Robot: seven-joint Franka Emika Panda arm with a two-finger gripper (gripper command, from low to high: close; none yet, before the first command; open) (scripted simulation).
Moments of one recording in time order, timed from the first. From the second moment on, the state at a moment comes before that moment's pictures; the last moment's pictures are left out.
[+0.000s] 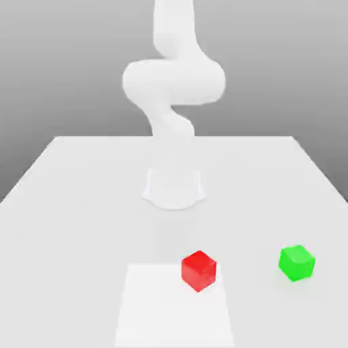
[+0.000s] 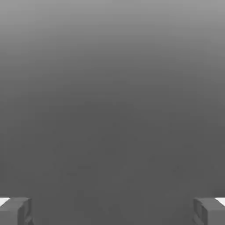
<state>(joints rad) -0.03 -0.73 0.04 -2.36 0.01 2.35 0.89</state>
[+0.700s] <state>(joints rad) -0.17 -0.01 0.32 -2.86 0.00 2.86 1.81</state>
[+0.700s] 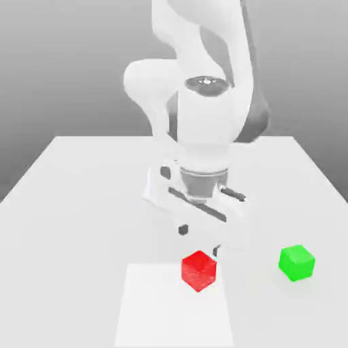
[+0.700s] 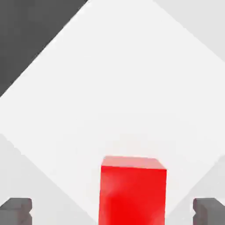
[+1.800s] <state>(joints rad) 0.29 -0.02 0.42 -2.71 0.01 2.70 1.91</state>
